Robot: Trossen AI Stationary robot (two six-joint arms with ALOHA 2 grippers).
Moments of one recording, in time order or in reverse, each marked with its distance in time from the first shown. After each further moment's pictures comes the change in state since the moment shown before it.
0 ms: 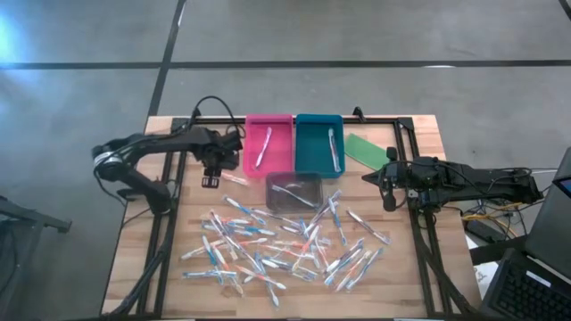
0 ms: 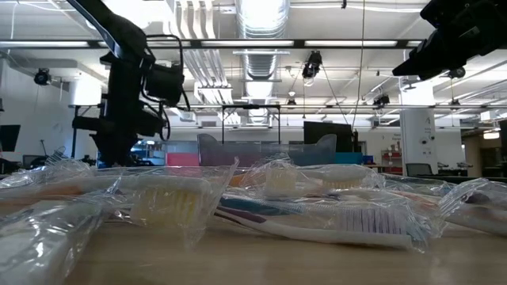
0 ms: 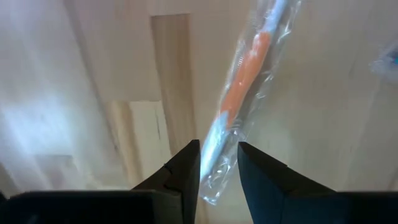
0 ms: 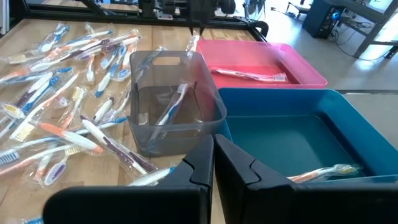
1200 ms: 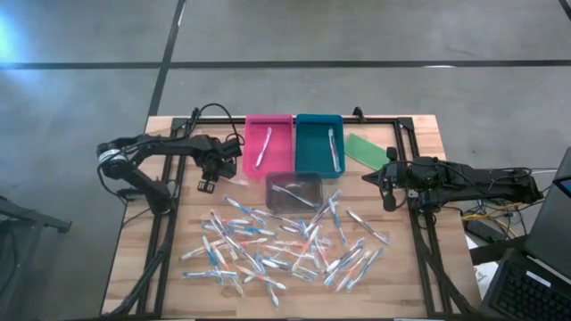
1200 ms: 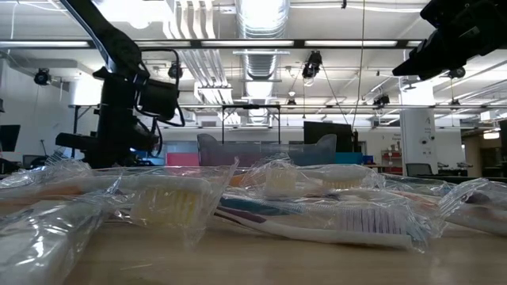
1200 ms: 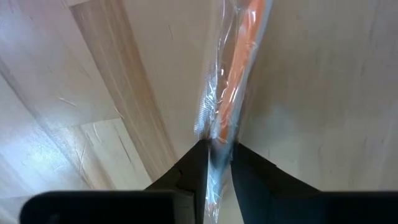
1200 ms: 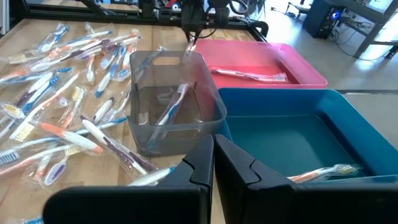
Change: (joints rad) left arm -0.001 0.039 -0.108 0.122 -0.009 0.153; right arm 0.000 0.000 0.000 0.000 0.000 0.000
